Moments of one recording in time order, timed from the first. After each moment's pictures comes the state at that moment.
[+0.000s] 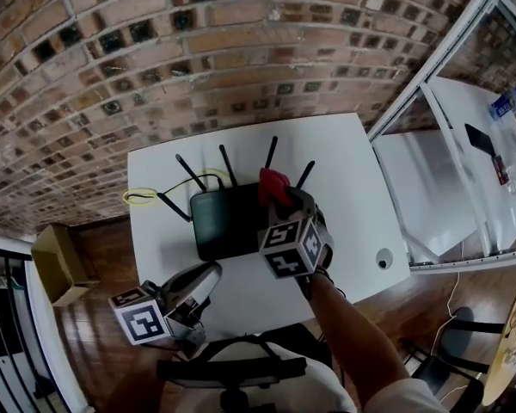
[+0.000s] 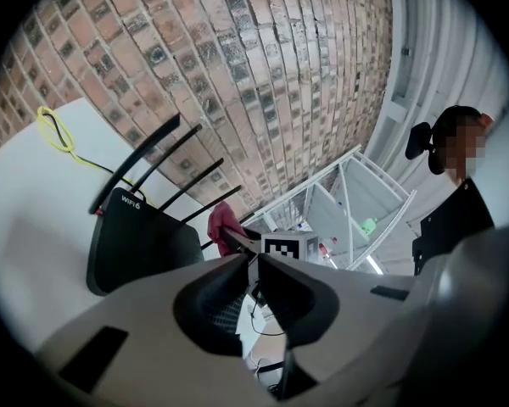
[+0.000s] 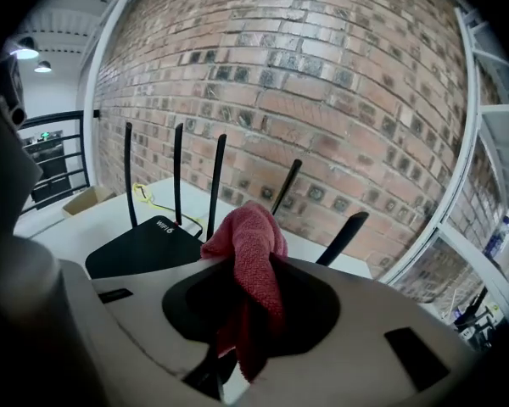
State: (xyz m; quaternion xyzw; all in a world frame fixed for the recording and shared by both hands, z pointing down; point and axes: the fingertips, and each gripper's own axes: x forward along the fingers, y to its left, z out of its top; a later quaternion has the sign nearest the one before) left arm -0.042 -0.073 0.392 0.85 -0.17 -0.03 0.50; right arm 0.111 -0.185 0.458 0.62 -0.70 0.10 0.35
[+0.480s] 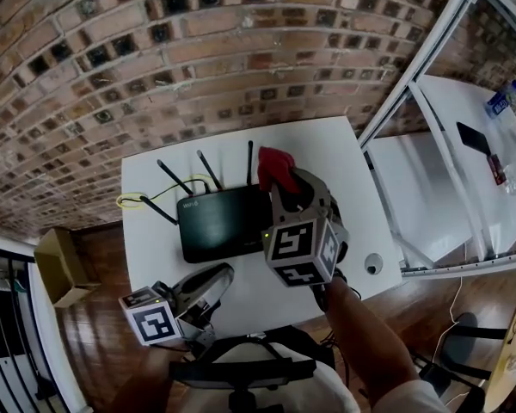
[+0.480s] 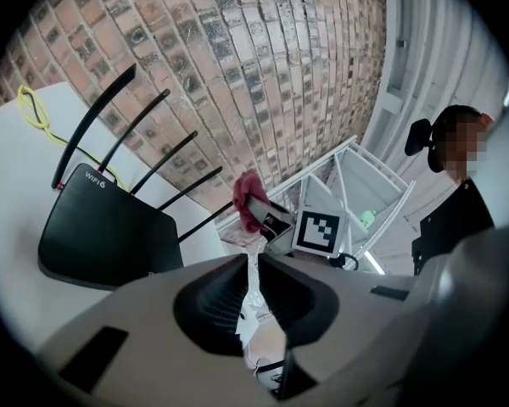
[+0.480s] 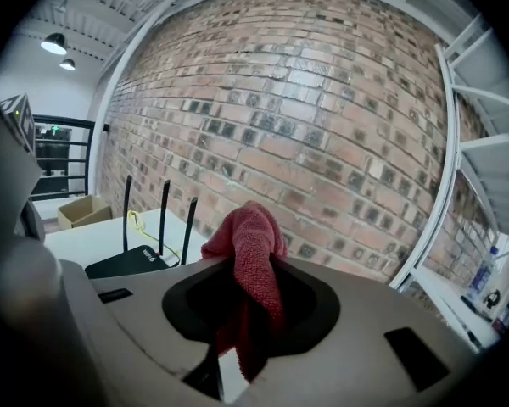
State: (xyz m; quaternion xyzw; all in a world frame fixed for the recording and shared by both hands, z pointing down) left arm 0.032 -0.044 0.386 0.86 -0.16 -0.02 0.49; right arm 0.162 -0.175 0.355 0.63 -0.72 -0.01 0.29
